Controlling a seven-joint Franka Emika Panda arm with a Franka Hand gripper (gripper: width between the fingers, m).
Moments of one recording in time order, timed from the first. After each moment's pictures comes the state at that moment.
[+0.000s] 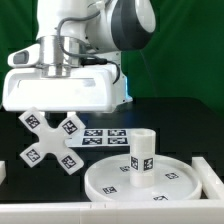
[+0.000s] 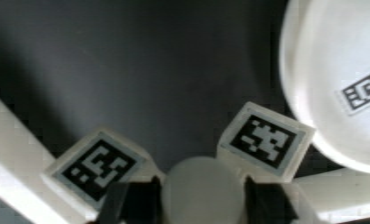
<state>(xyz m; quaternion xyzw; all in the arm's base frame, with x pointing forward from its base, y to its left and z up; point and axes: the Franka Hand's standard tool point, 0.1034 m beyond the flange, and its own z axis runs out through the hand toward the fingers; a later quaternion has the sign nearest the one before) 0.533 -0.115 0.082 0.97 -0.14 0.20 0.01</state>
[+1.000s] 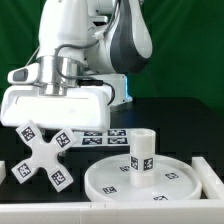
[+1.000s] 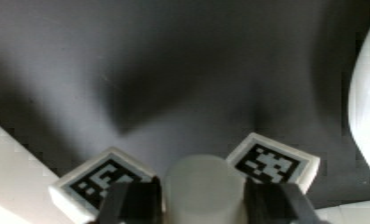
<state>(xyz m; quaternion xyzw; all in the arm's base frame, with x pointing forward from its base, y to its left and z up) 0.526 -0.120 0.045 0.96 -0.16 0.22 0.03</state>
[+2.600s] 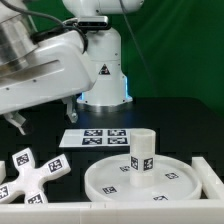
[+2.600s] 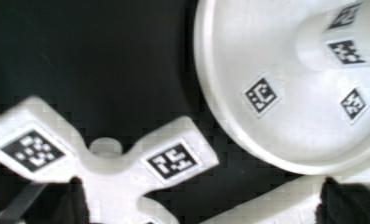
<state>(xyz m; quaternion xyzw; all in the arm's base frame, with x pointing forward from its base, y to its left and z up) 0.590 -0.114 0.114 0.97 -0.13 -0.12 -0.17</state>
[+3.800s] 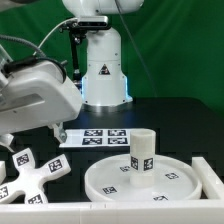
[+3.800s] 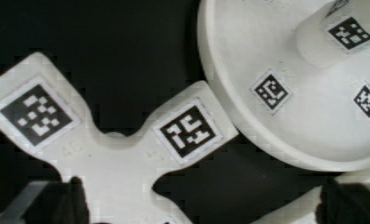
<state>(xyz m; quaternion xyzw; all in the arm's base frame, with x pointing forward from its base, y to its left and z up) 0.610 -0.129 0.094 0.95 -0.15 -0.22 -0.18</state>
